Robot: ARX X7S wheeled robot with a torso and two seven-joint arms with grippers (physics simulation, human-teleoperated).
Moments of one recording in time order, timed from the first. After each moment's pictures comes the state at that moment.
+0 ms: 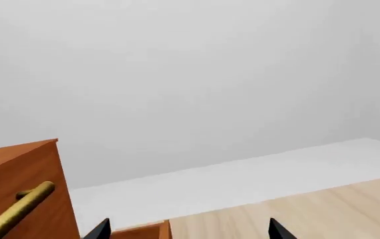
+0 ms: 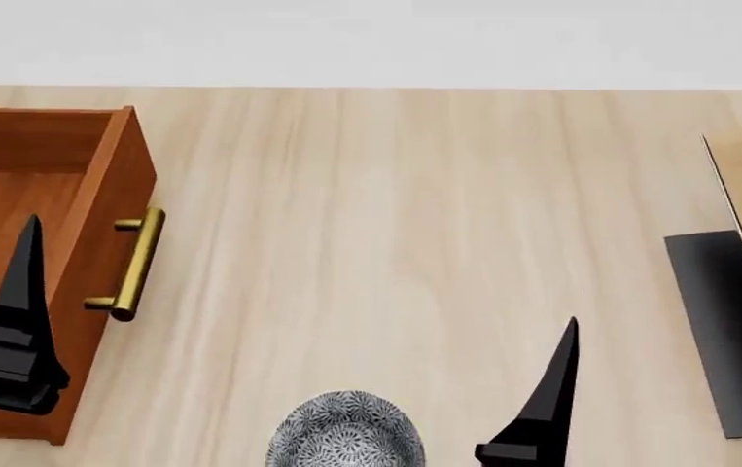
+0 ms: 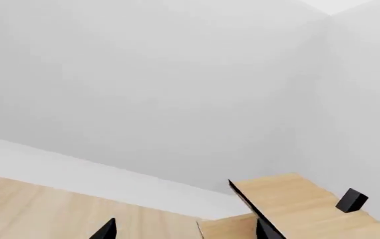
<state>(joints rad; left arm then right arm) -0.33 -0.41 0.02 0.87 -0.40 -0.81 -0.22 -0.03 0.34 -0.11 -0.89 -0.11 0.54 0.32</state>
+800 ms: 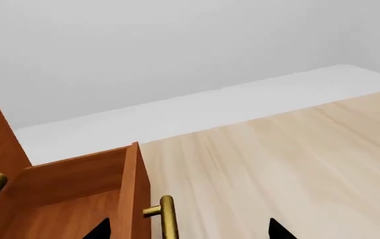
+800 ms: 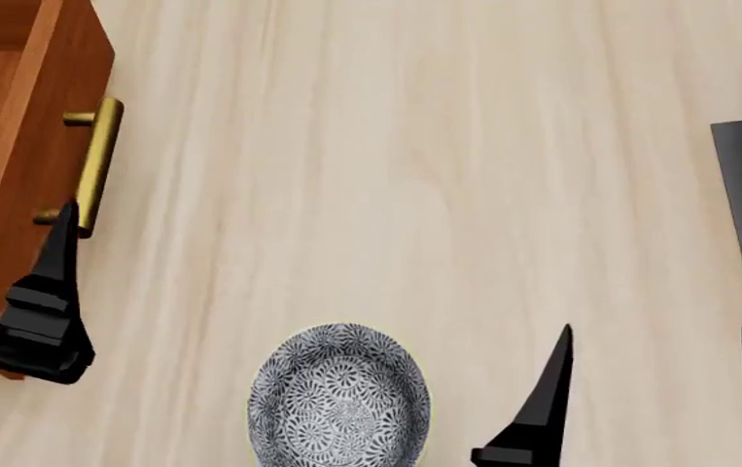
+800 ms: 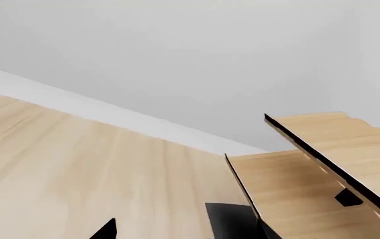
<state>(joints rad) -0.50 -0.41 0.06 0.84 -0.49 -1.01 -0.23 -0.03 0.34 -0.12 -0.86 -0.10 0.51 0.33</state>
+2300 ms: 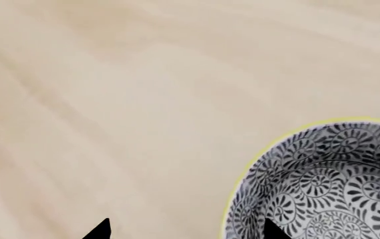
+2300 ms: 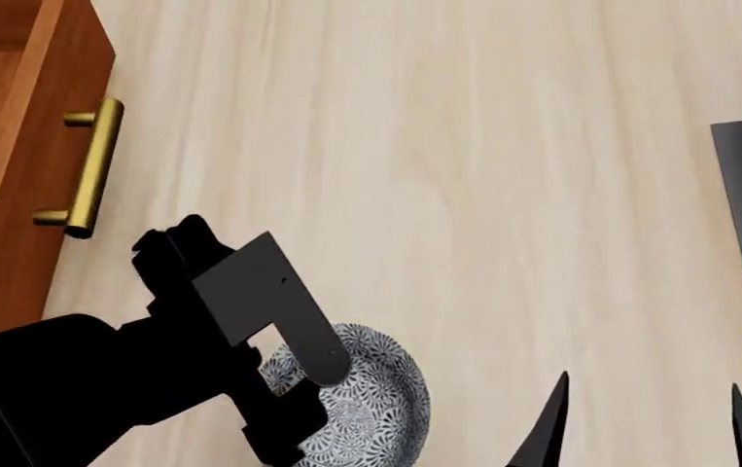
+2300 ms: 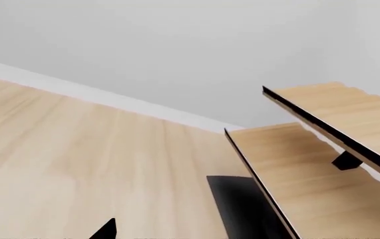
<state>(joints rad) -1.10 -0.33 0.90 0.17 -0.50 -1.20 0.06 -0.14 0.32 -0.14 -0.81 -0.09 0.42 0.41</state>
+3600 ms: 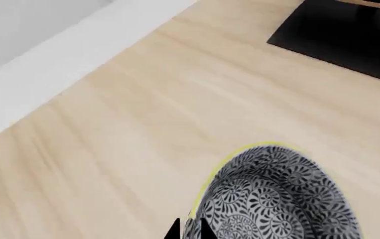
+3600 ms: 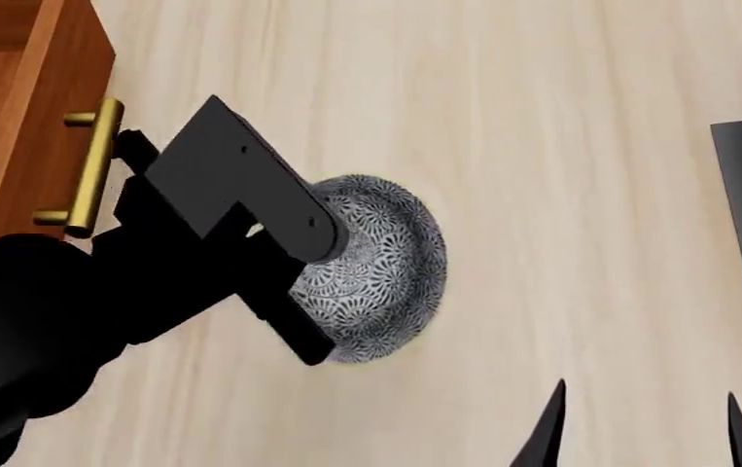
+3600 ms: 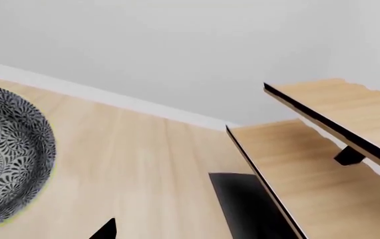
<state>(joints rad) -1.15 -0.27 0.69 0.23 -0.58 -1.17 -0.01 -0.15 0.34 -0.15 -0.79 -0.07 0.38 0.44</state>
